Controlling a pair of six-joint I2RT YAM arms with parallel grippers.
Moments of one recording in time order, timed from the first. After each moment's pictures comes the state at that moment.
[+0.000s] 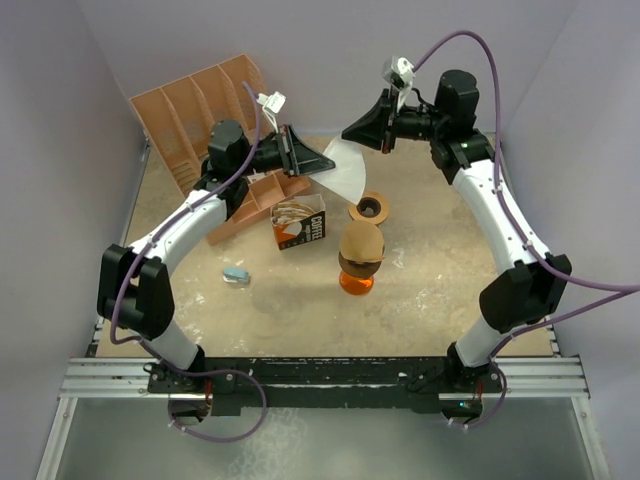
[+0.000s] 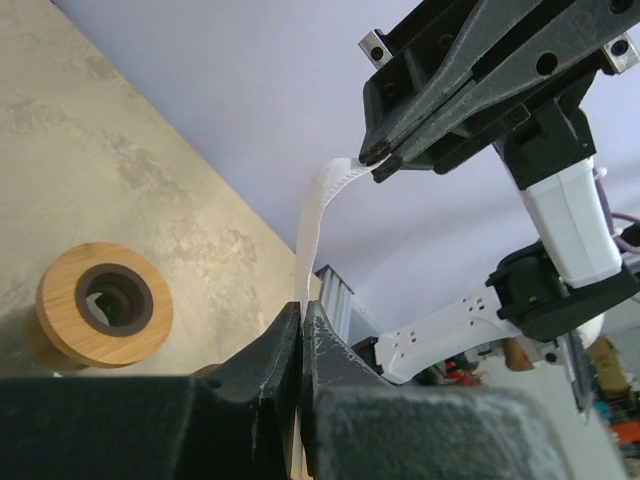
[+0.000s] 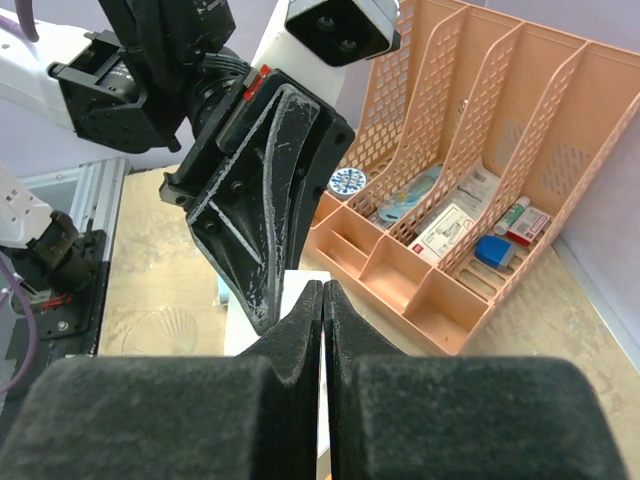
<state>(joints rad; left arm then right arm) -0.37 1.62 1.31 0.43 0.92 -0.93 0.27 1.65 1.74 -0.16 -1.09 -0.01</state>
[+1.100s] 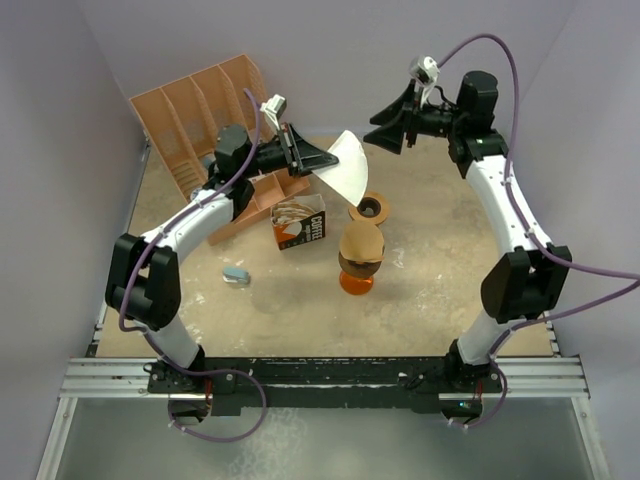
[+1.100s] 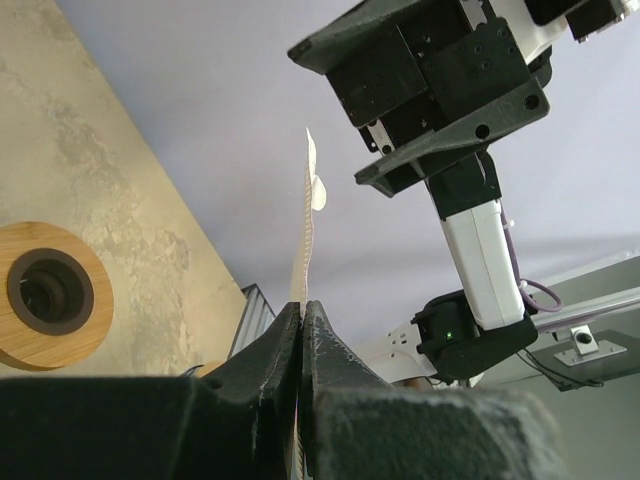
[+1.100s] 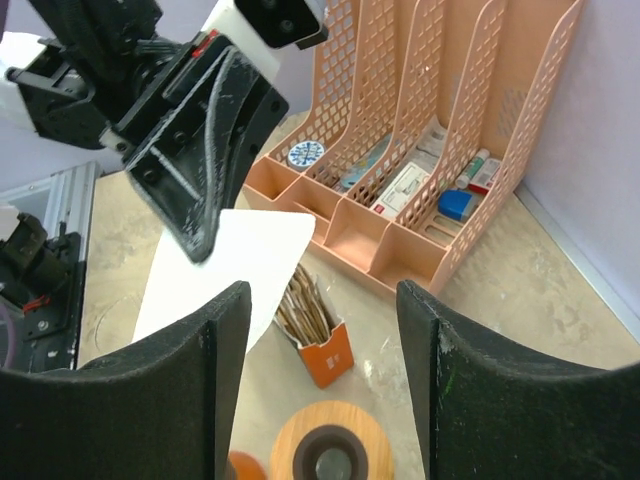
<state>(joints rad) -0.38 1.69 1.30 0.58 0.87 -1.28 0.13 1.72 1.74 -0.12 -1.13 0.03</state>
